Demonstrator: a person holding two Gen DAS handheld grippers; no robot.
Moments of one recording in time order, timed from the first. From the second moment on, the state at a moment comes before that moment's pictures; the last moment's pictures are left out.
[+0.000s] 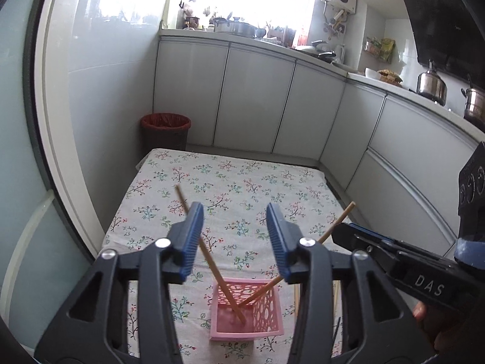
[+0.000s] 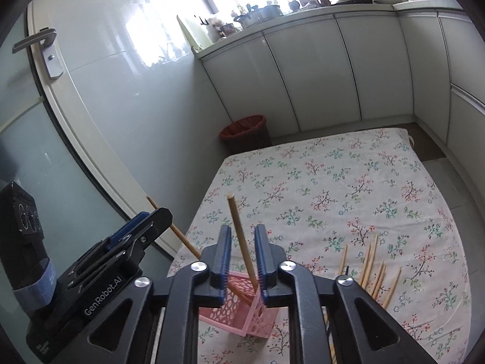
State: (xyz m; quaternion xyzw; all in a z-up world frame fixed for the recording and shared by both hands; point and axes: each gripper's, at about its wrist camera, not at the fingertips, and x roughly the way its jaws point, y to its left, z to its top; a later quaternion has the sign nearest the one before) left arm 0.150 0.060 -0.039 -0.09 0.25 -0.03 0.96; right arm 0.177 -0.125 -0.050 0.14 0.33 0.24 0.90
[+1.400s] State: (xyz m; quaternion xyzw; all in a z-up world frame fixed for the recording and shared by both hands) left arm 0.169 -0.119 -0.136 0.02 0.50 -0.11 0.86; right arm 0.153 -0.326 -0.138 0.10 0.50 0.01 0.86
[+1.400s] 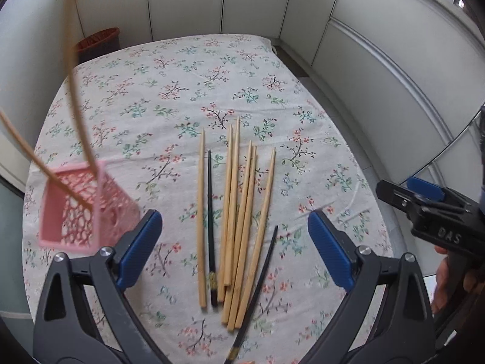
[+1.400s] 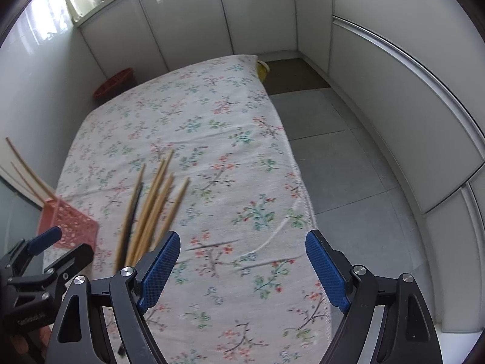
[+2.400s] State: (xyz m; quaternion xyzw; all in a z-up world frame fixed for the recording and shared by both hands) left arm 0.300 -0.136 -0.221 0.00 0.57 -0.08 0.82; right arm 0.198 -0.326 -0.194 0.09 0.55 0.02 0.83
